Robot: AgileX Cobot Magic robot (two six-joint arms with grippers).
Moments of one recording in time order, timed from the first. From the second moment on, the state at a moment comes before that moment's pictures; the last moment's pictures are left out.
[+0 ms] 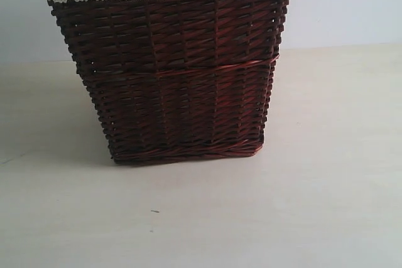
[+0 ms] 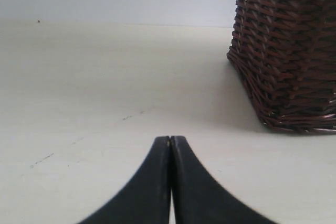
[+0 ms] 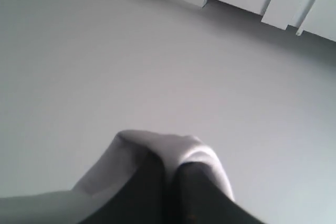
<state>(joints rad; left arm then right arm) 0.02 0.01 0.00 -0.19 0.37 0.10 -0.07 1.11 -2.15 1.64 0.43 -1.85</state>
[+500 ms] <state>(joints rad) 0.02 0.01 0.00 -0.19 0.37 0.10 -0.04 1.40 -1.95 0.99 1.20 -1.04</state>
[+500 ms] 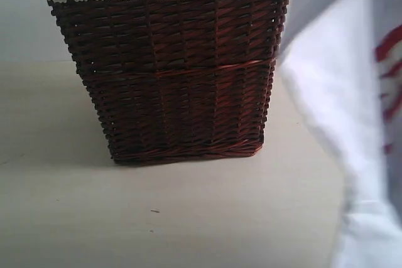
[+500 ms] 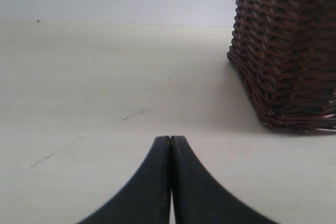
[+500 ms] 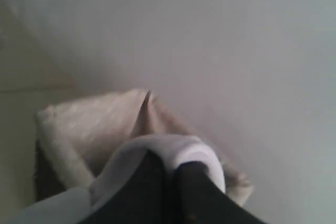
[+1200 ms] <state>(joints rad) 0.02 0.01 0.00 -0.19 0.37 0.10 0.29 1.38 -1.21 0.95 0.98 -1.46</state>
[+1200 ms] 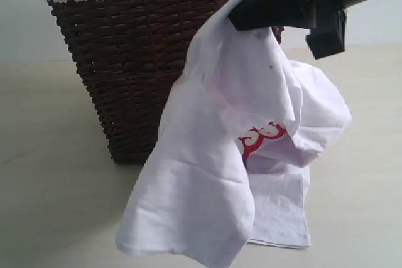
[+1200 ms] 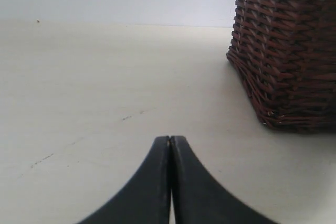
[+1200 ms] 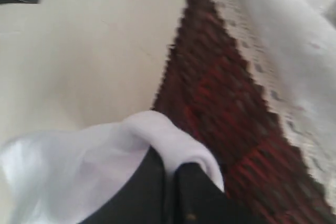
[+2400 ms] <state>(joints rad) 0.02 0.01 0.00 -0.19 0.37 0.10 -0.28 1.26 -1.34 0.56 1.22 -1.60</state>
